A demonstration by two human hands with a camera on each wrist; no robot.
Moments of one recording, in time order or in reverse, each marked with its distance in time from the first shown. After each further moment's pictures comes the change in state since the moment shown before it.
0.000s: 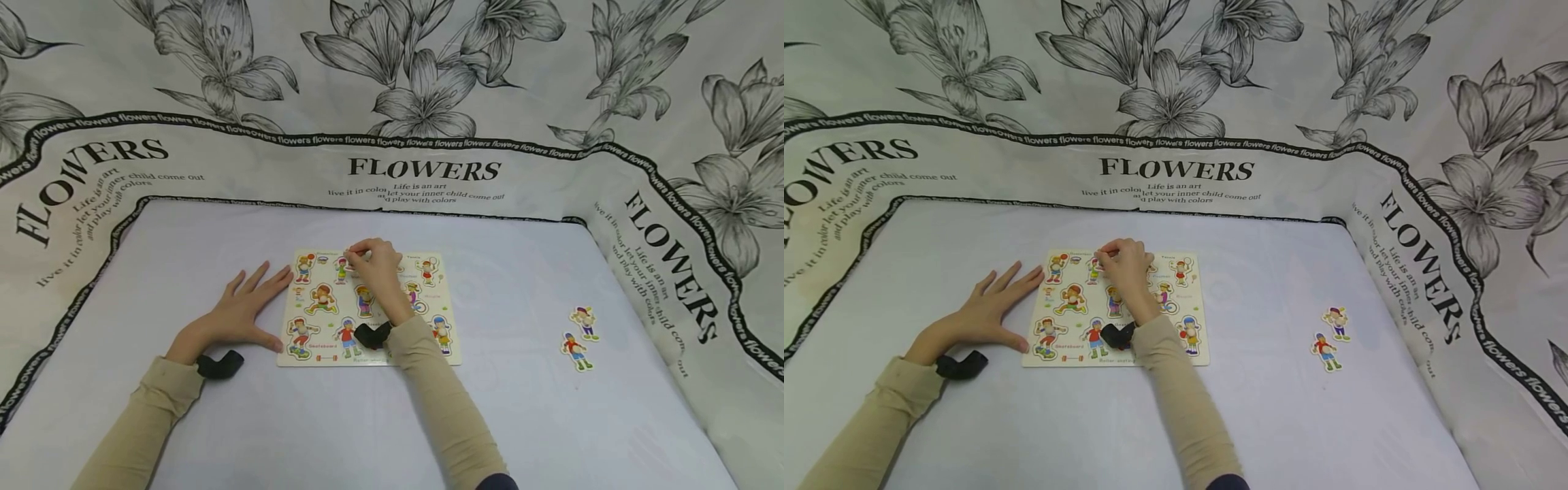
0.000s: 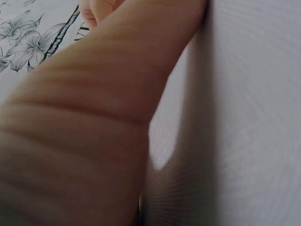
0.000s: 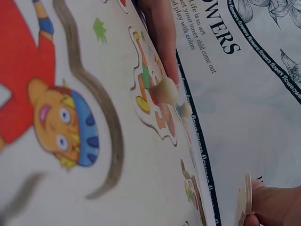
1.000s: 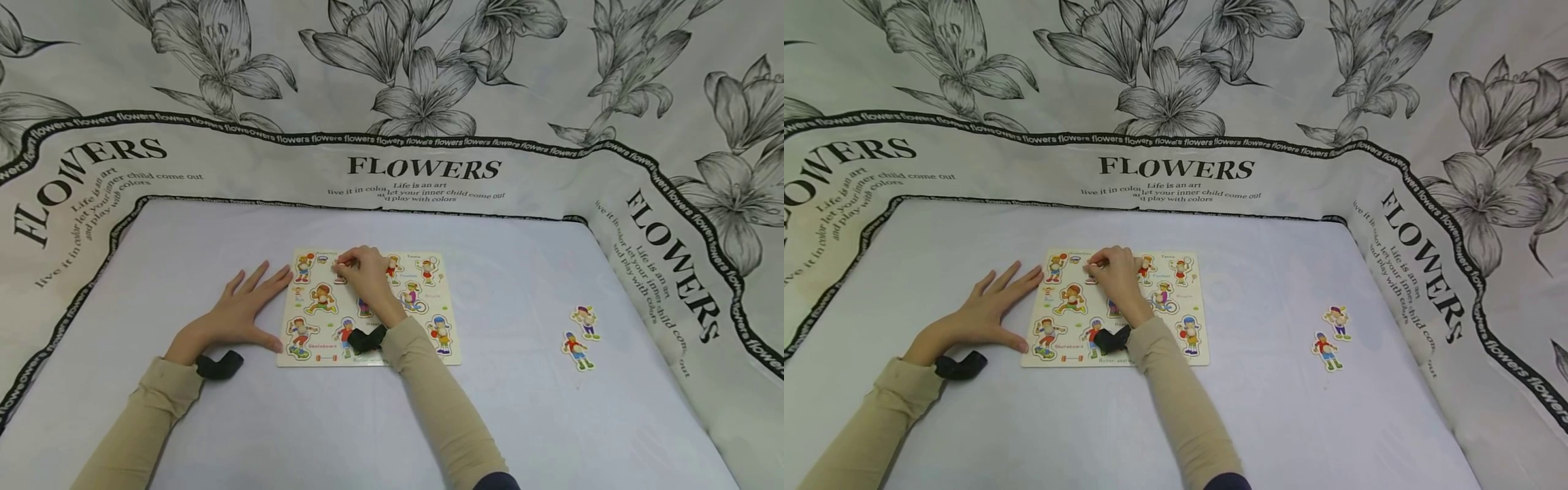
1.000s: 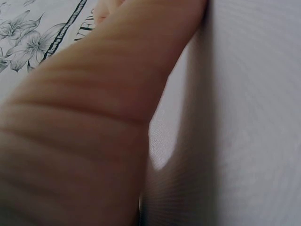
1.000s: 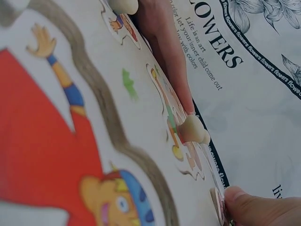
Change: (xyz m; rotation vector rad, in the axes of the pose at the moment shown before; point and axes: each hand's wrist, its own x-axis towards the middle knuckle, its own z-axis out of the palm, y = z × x) left_hand 0.000 -0.002 0.002 0.012 0.007 -0.003; right_hand -0.005 0.014 0.022 -0.077 -0.094 -0.050
